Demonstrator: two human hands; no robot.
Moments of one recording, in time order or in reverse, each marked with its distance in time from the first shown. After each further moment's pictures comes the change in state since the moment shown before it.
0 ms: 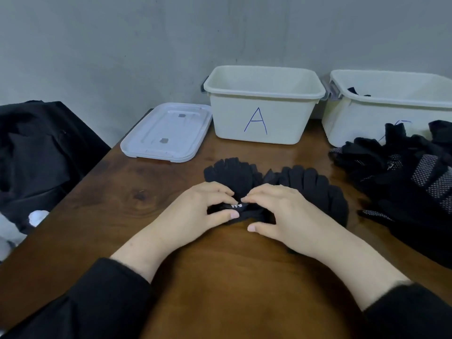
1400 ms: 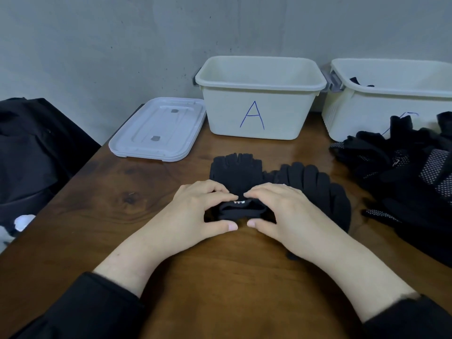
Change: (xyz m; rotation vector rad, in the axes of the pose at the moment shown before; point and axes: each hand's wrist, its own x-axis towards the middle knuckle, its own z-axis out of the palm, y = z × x) left_hand 0.004 -0.003 0.000 0.116 -0.129 -0.048; right_hand 0.002 0.006 0.006 0.019 0.075 0.081
